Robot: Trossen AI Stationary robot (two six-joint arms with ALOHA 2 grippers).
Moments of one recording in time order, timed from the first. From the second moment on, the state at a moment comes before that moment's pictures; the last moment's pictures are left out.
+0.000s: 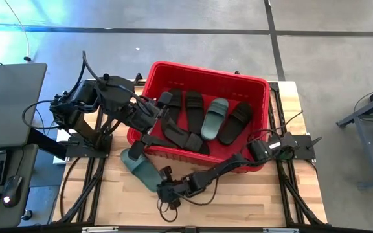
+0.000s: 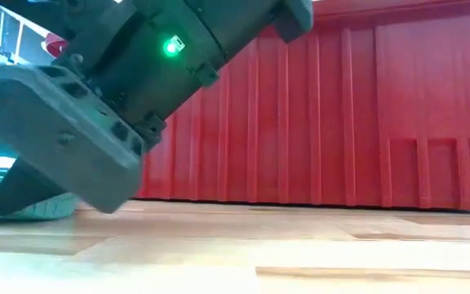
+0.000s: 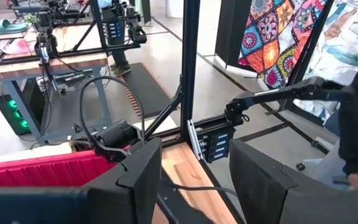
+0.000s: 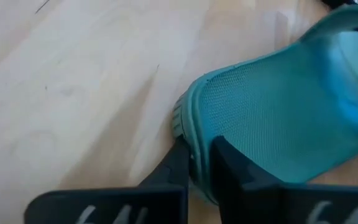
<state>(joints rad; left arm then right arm) -0.12 1.66 2.34 -0.96 0.16 0.05 0.43 2.50 1.92 -0.21 0.30 -0.17</state>
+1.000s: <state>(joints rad) -0.12 1.67 2.34 -1.01 0.08 0.02 0.62 1.91 1.91 -0.40 0.25 -0.26</state>
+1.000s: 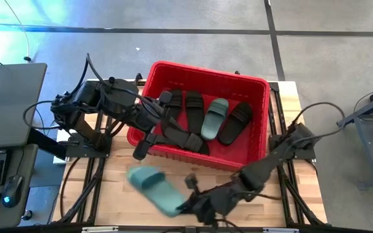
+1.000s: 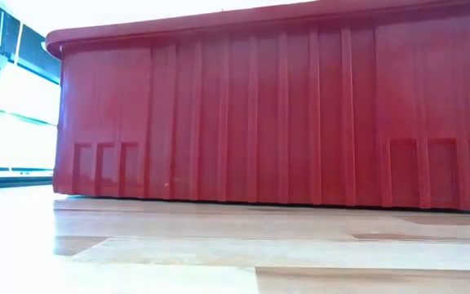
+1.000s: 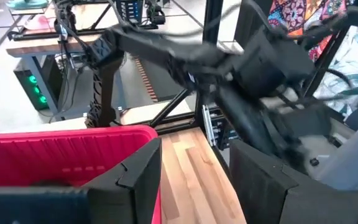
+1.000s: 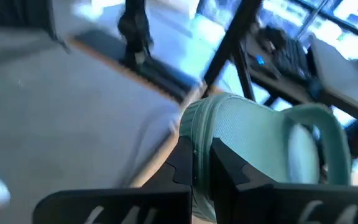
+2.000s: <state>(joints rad) -0.12 1.67 2.34 -1.02 0.09 0.03 0.66 1.61 1.68 -1.57 0.51 -0.24</state>
